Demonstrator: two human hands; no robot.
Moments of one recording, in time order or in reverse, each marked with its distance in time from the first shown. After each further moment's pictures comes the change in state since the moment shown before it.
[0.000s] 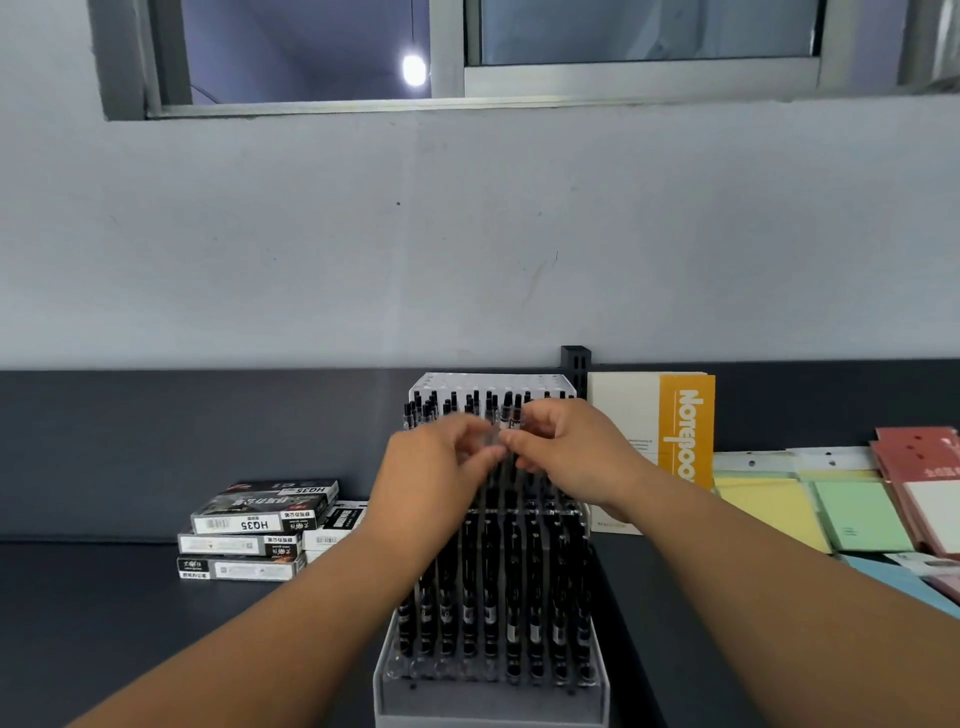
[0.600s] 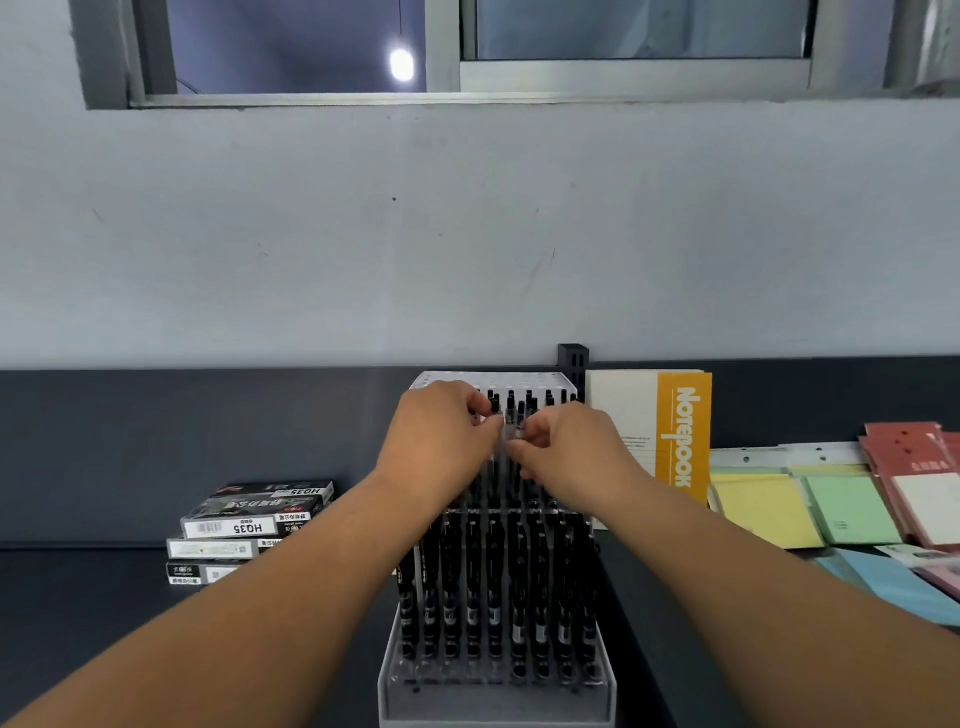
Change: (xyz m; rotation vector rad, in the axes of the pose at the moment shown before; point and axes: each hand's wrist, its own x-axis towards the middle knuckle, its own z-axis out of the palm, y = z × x) left_hand 0.031 0.009 -0.008 0.056 -0.067 -0.080; right_hand 0.005 0.002 0.012 -0.300 0.101 0.055
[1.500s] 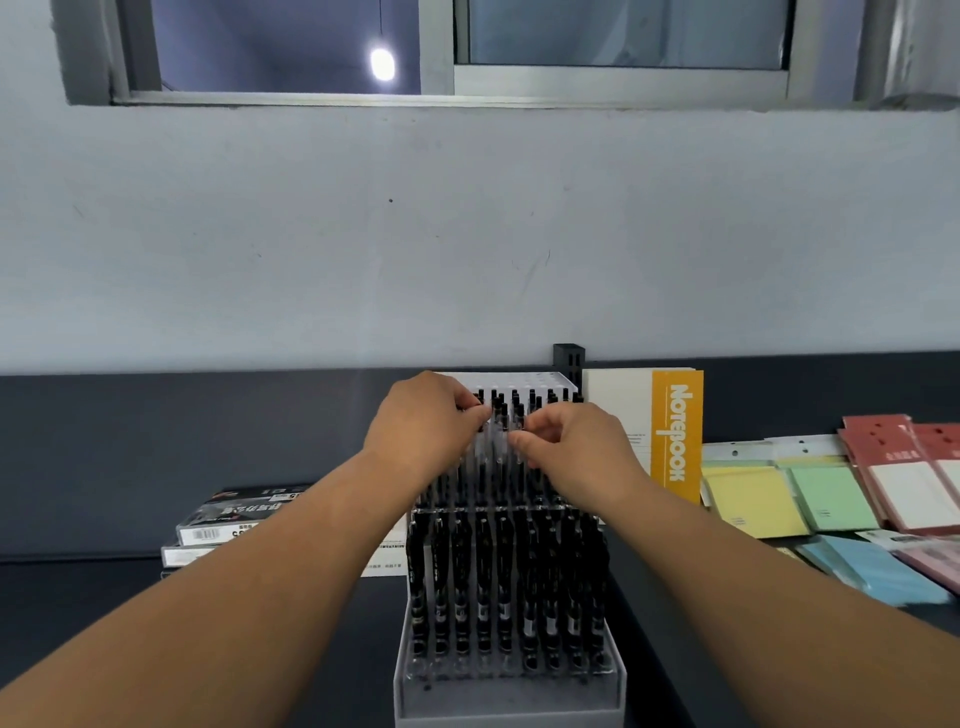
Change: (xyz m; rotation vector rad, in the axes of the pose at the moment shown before) left_hand 0.016 -0.018 -0.015 0.036 -0.105 0.014; right_hand -0.002 0.003 0.009 0.143 0.117 0.052
